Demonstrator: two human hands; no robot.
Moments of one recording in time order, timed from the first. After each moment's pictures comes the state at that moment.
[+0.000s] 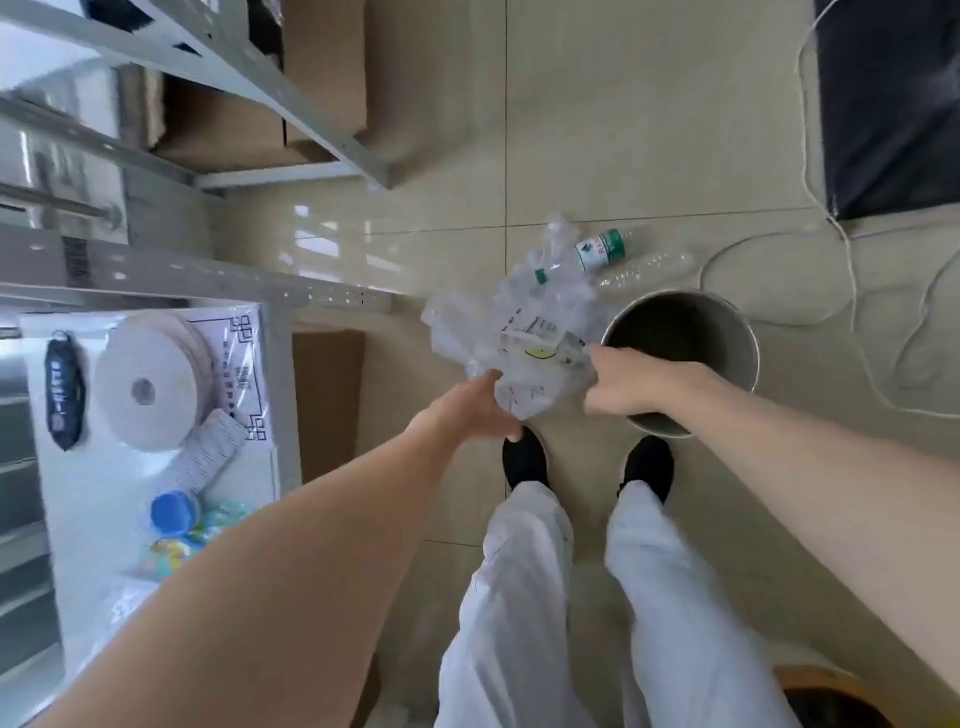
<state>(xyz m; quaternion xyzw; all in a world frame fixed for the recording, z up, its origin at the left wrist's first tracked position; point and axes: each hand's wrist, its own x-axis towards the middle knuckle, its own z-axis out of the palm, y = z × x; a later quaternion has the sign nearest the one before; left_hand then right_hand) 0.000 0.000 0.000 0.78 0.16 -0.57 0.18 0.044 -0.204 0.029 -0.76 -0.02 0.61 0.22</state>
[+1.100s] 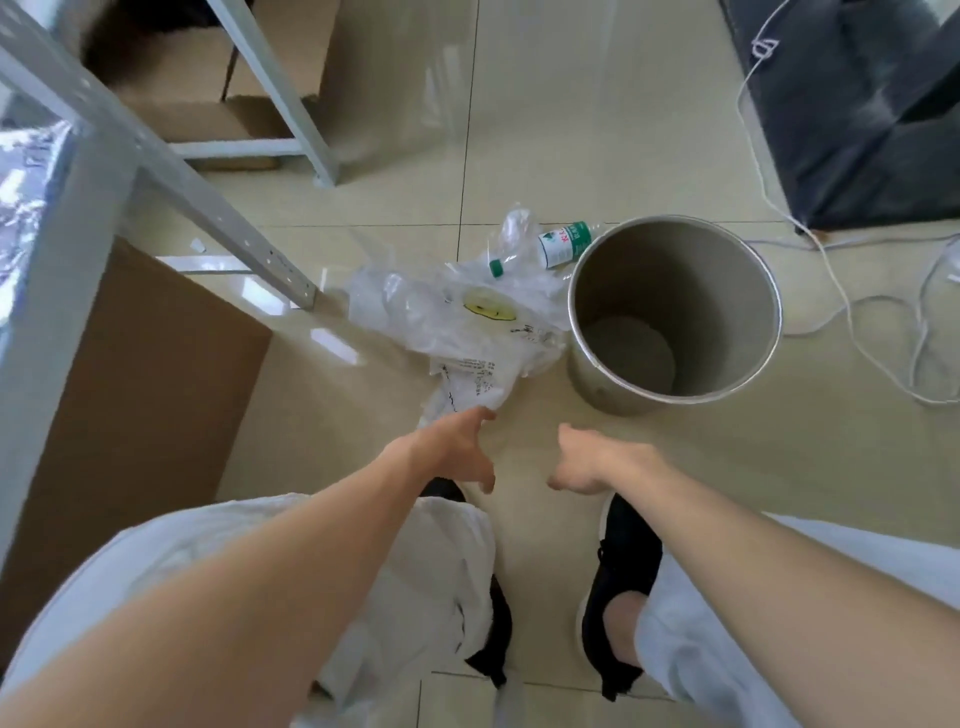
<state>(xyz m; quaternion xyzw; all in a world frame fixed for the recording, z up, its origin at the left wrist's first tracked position) -0.162 -0.025 -0.235 0.84 0.10 -0.48 0.22 -0.164 -0.201 -0.243 -0.84 0.01 0.52 0.12</state>
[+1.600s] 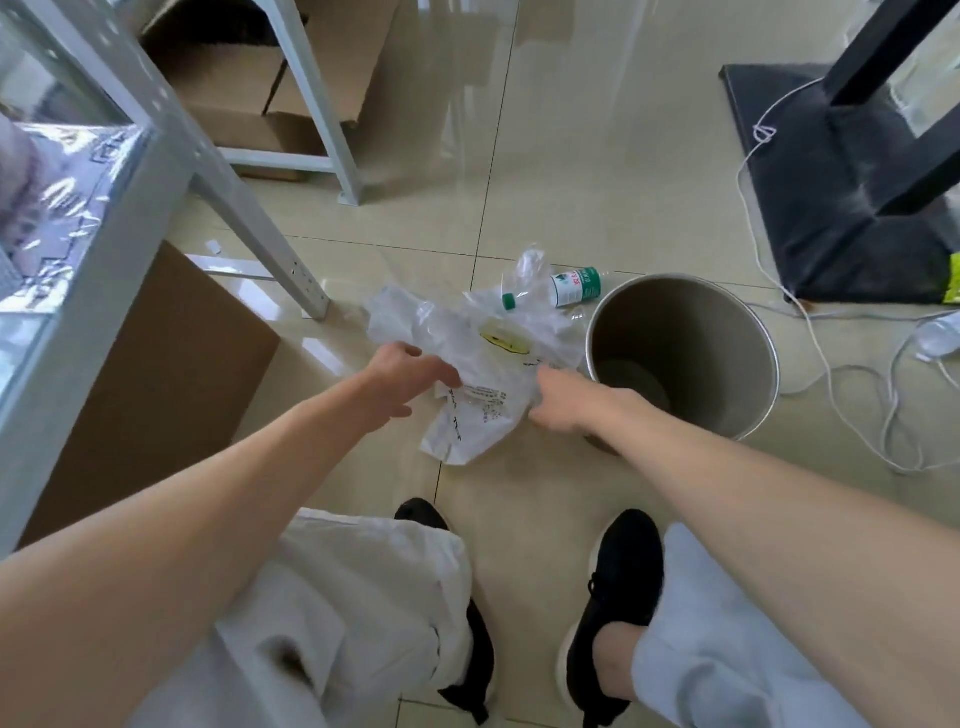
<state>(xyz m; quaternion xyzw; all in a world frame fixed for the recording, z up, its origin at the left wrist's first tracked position) -0.107 0.040 -0.163 0.76 0.33 -0.30 0.47 -0.090 -0.154 -0.191 -0.90 -0.06 0.41 0.14</state>
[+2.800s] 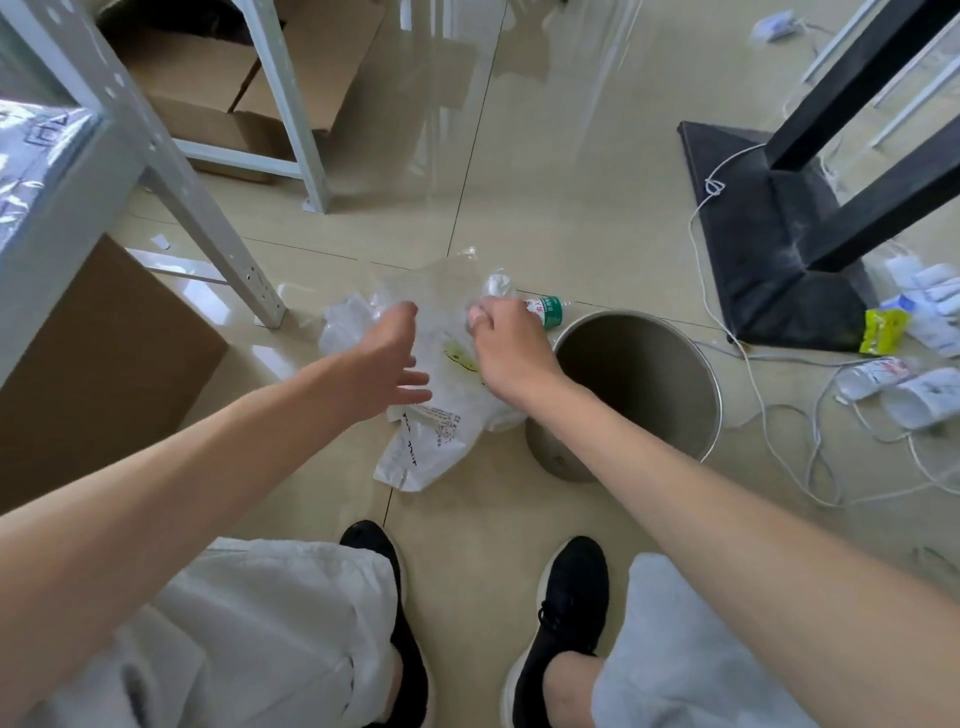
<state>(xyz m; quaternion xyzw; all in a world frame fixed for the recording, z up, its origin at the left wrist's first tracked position) -0.081 0.005 -0.116 0.60 0.42 -0.23 0.64 -0.063 -0.120 -0.134 -0.92 -0.04 0.12 0.38</state>
